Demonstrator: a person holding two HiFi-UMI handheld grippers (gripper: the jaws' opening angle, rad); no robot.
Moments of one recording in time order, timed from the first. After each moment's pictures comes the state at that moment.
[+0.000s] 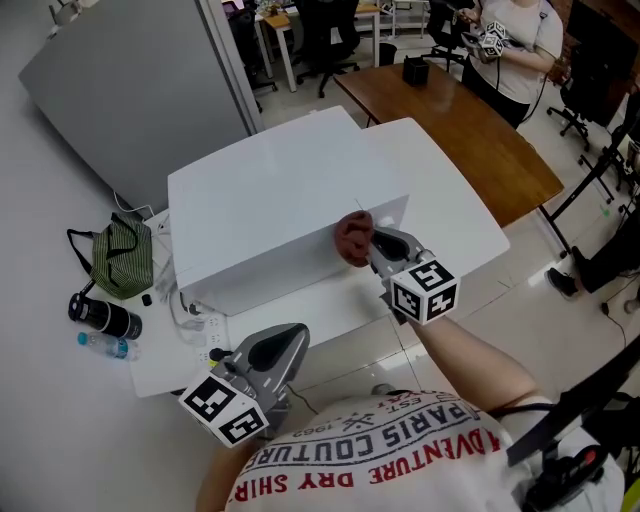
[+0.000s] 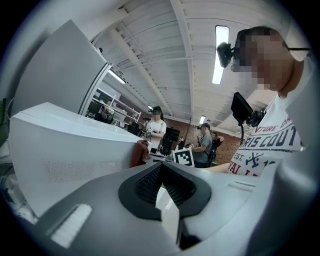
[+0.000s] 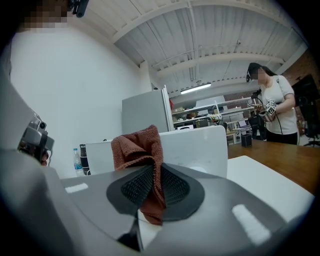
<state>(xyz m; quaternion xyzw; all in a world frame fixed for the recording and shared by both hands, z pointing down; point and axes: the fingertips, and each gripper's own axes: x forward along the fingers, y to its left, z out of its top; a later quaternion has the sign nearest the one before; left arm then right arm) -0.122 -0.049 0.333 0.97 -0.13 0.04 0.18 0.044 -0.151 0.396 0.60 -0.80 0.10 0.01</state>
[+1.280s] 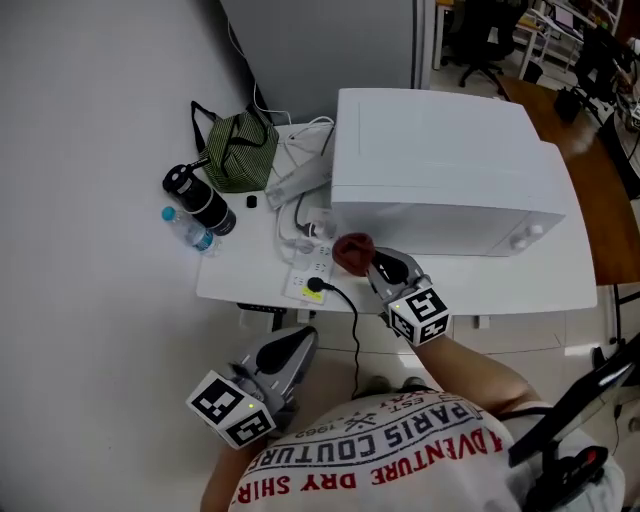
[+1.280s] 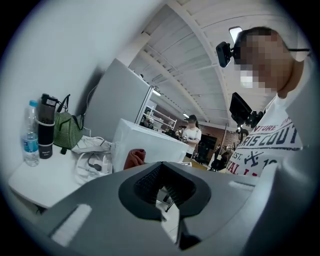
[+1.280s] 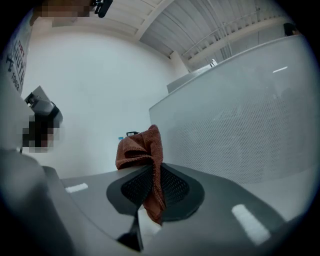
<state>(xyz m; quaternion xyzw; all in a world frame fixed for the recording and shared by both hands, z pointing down) -0.340 -0.024 0.359 0.91 -0.36 0.03 0.22 -0.257 -0.162 0.469 0.40 -0.91 0.09 0.01</state>
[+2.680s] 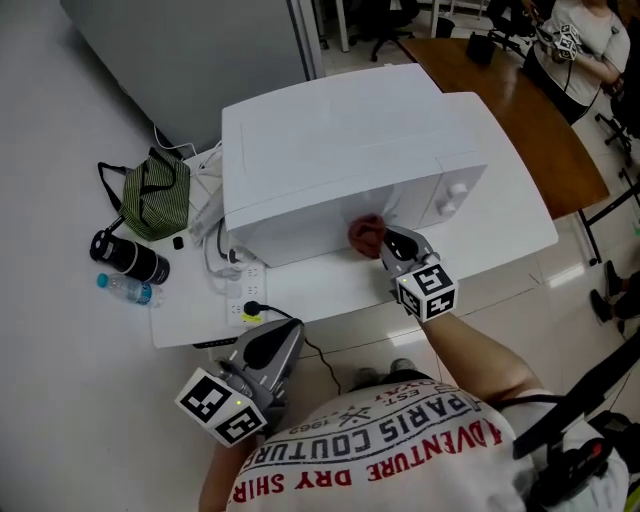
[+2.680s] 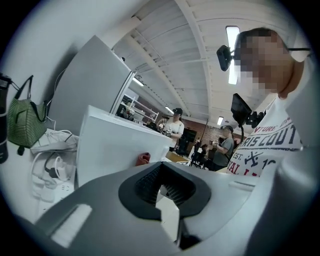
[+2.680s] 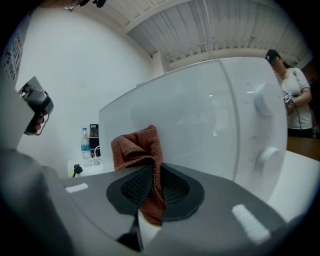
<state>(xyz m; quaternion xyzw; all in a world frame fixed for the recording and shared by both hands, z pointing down) -0.236 -0.049 0.364 0.95 -0.24 0.05 0.21 -0.062 -0.170 0.496 0.55 -0.83 0.09 0.05</state>
